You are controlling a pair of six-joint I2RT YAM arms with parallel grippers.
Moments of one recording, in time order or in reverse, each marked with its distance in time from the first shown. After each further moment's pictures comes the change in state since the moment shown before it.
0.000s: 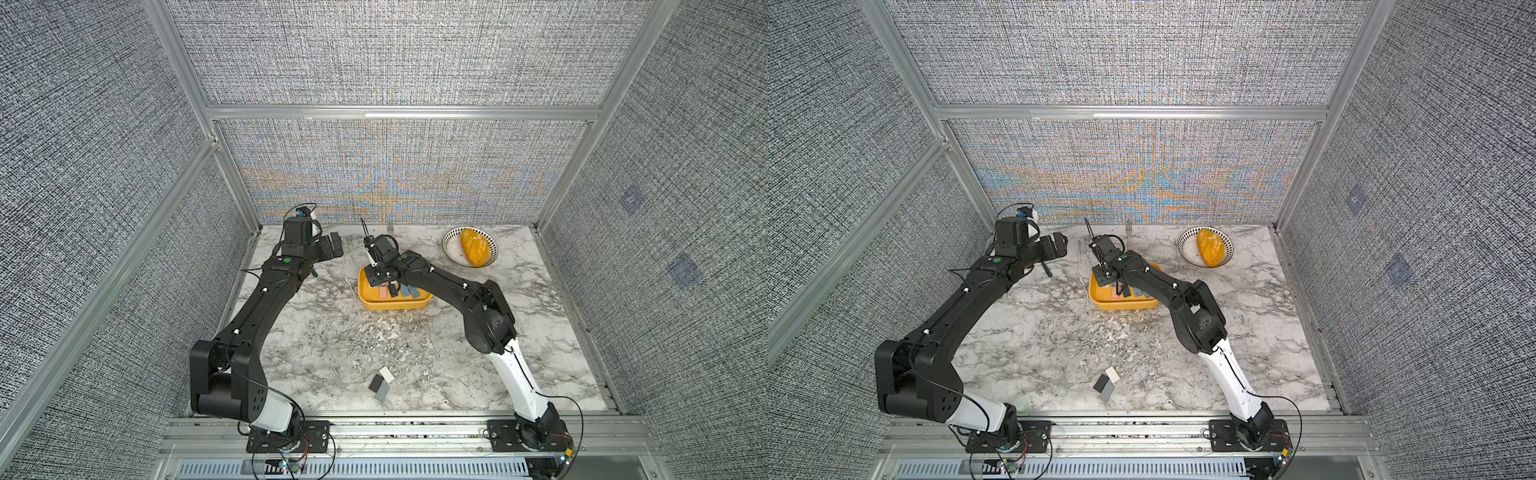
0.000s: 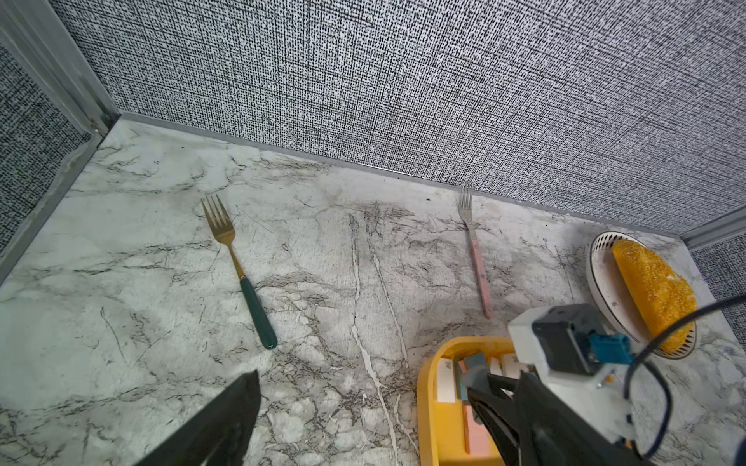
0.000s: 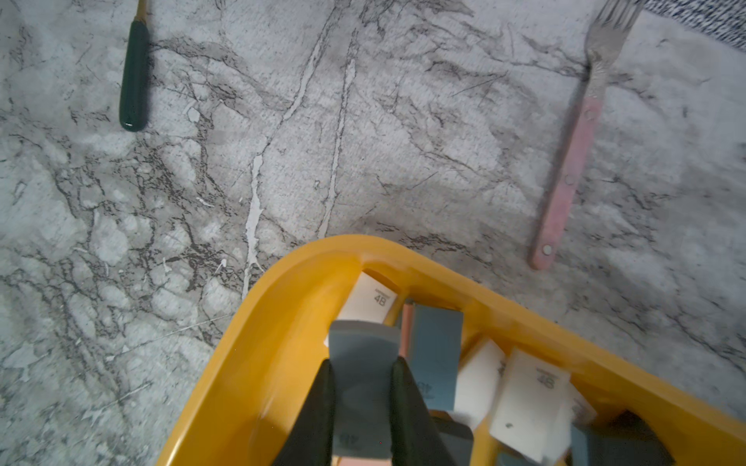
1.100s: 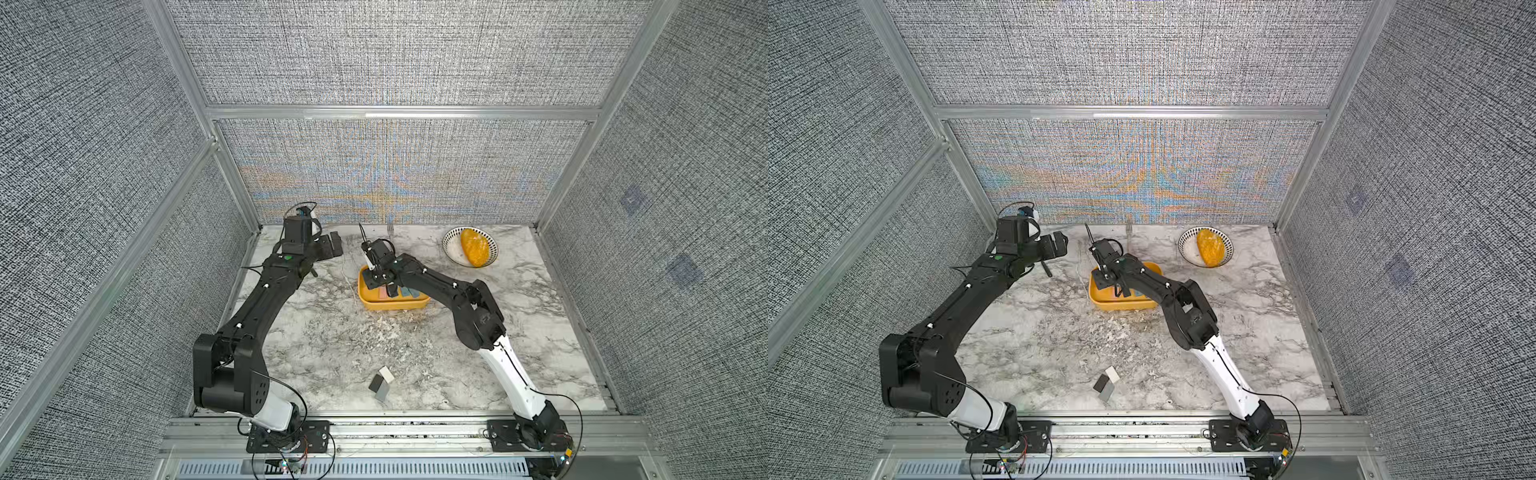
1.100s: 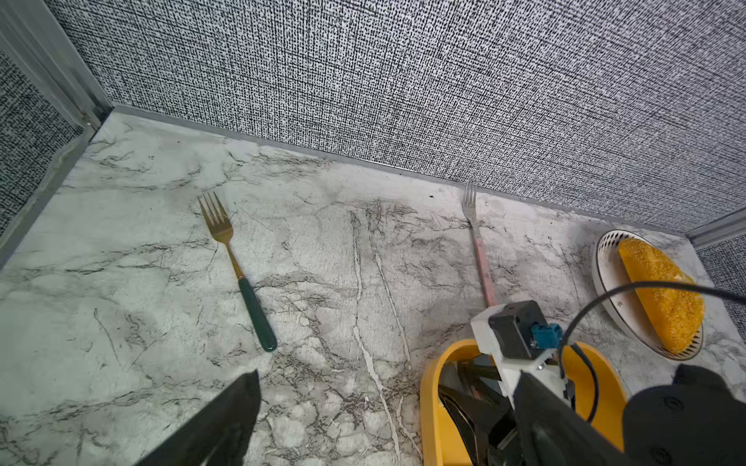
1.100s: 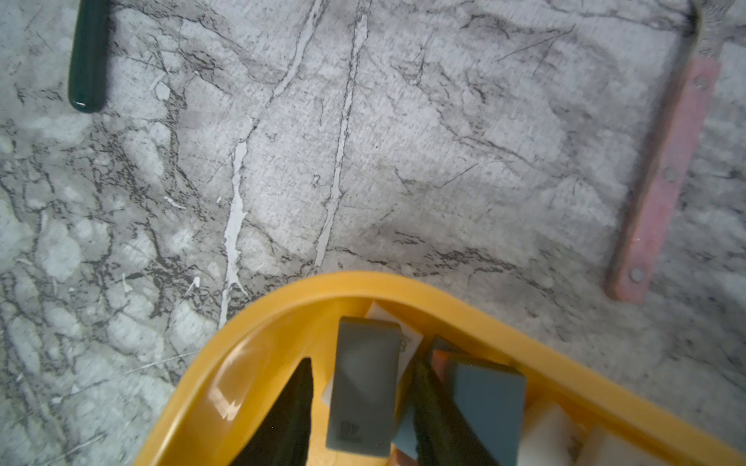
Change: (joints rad) left arm 0.011 0.026 0.013 -0.002 0.011 0.004; right arm -0.013 0.103 0.069 0.014 -0.053 0.008
